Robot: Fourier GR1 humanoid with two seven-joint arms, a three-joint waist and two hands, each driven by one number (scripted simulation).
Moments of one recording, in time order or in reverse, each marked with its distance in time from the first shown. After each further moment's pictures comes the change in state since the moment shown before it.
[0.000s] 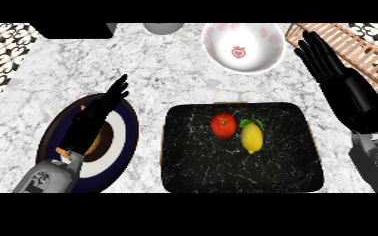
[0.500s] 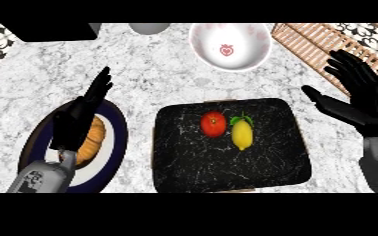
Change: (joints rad) left arm 0.021 -0.027 0.086 0.002 -0.003 0.085 -0.053; right arm 0.115 0.055 -0.144 0.085 0.047 -0.334 0.117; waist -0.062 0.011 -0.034
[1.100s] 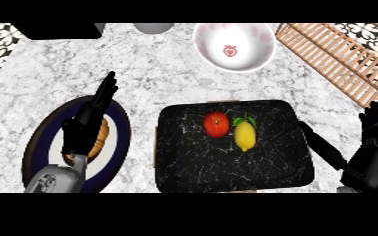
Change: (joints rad) left arm 0.026 -0.074 0.001 0.030 -0.020 0.030 -0.061; right arm 0.306 0.219 0.014 -0.072 0.292 -0.515 -0.230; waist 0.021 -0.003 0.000
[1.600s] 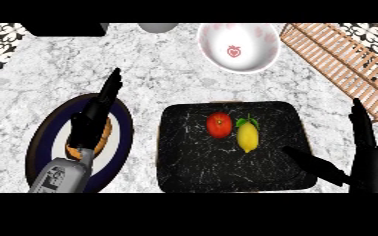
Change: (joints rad) left arm -0.043 -0.033 0.010 0.056 -0.017 -0.013 -0.019; right arm 0.027 -0.229 0.212 -0.229 0.268 0.089 0.492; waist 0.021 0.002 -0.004
